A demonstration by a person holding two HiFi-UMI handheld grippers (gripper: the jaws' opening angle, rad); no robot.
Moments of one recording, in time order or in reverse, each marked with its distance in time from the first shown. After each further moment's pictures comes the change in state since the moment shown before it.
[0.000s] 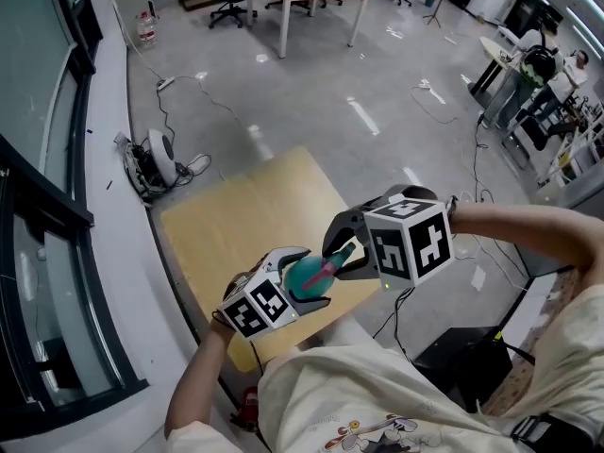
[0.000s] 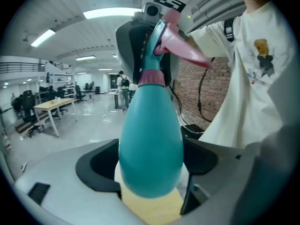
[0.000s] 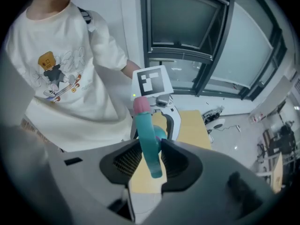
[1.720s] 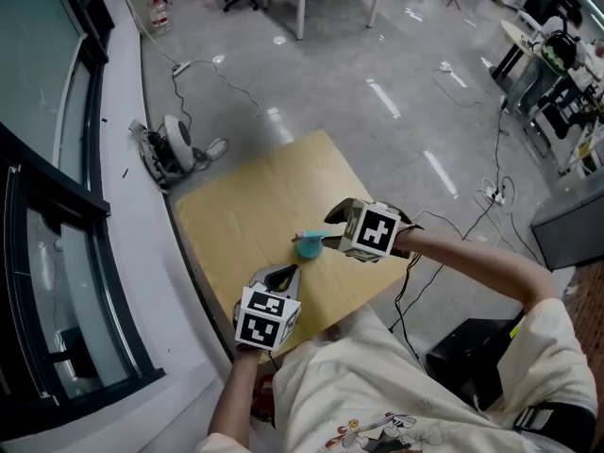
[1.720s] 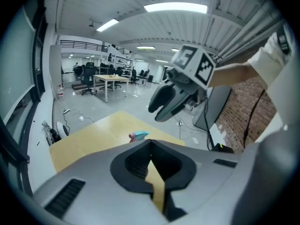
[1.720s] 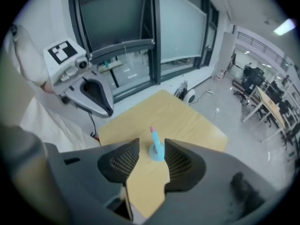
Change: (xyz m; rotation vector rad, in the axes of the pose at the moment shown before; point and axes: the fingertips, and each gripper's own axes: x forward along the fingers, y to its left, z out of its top) left arm -0.033 0.054 -0.099 -0.541 0.068 0.504; right arm 0.146 -0.099 -0.088 0.602 -0.114 -0.230
